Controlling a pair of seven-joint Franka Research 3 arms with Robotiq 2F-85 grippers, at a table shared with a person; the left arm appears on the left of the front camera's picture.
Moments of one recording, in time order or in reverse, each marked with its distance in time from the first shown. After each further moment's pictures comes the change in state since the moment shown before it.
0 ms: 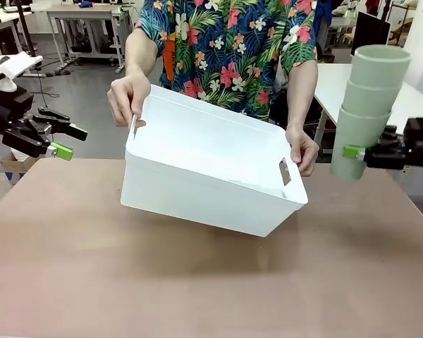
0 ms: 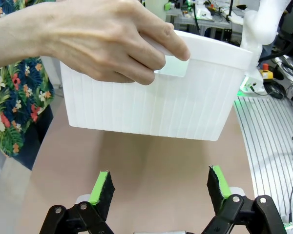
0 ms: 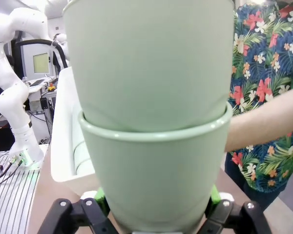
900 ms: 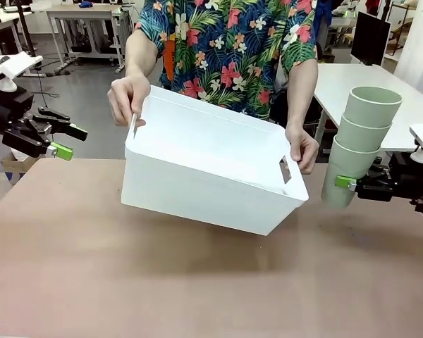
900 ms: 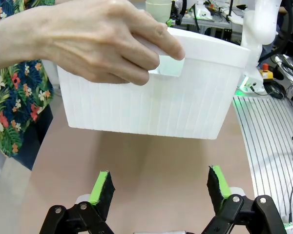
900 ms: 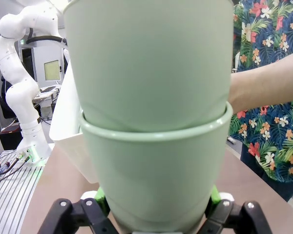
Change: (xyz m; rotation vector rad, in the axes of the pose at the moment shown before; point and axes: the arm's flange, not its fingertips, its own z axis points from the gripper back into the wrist) left arm 0.000 0.000 0.000 0.000 0.000 0.000; right arm -0.088 -0.007 -0.005 0.070 -0.069 -0.038
